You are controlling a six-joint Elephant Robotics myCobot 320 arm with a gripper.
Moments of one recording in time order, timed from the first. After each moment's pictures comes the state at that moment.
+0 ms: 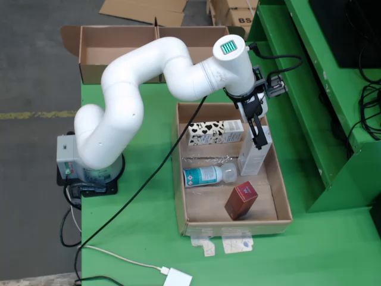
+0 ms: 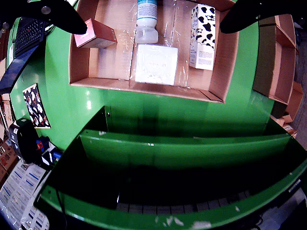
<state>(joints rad) 0.08 -0.47 -0.60 -0.02 1.54 0.01</state>
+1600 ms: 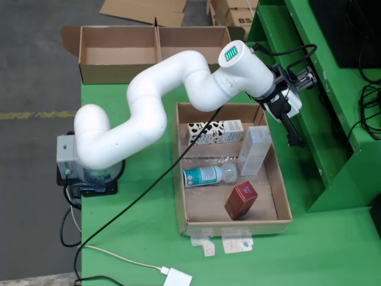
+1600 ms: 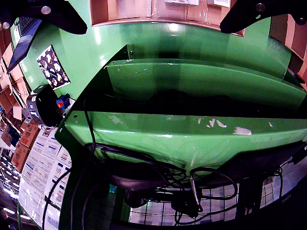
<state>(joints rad) 0.07 -0.96 -0.03 0.27 1.38 0.01</state>
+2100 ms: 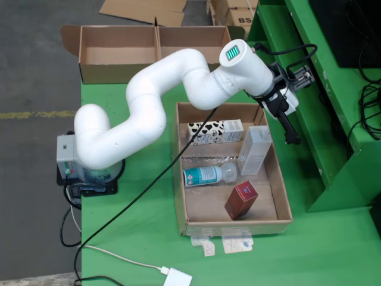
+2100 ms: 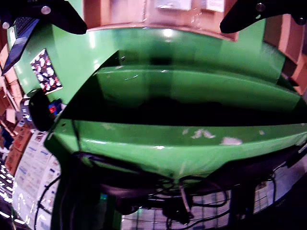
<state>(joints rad) 0.07 -0.95 -0.03 0.22 1.43 0.02</state>
